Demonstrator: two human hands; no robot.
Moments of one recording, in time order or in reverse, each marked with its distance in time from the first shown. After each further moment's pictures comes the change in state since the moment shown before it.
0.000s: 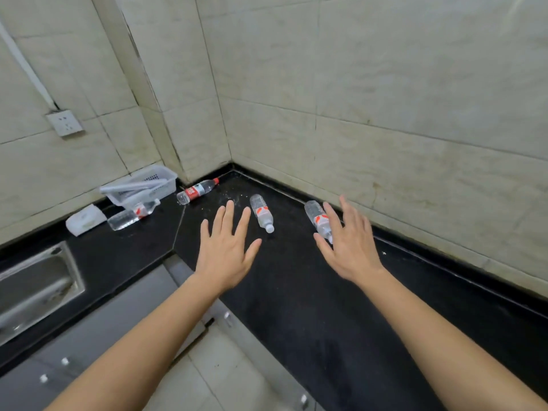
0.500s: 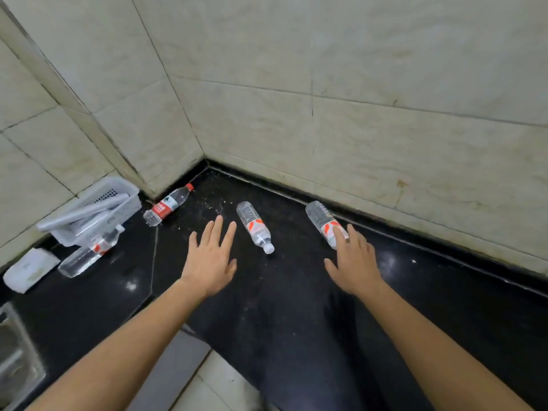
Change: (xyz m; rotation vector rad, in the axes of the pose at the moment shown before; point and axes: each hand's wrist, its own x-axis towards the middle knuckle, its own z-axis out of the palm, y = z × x) left_hand 0.194 -0.086 0.132 0.126 -0.308 0.197; right_hand 0.108 0.030 0.155 0.034 -0.447 0.364
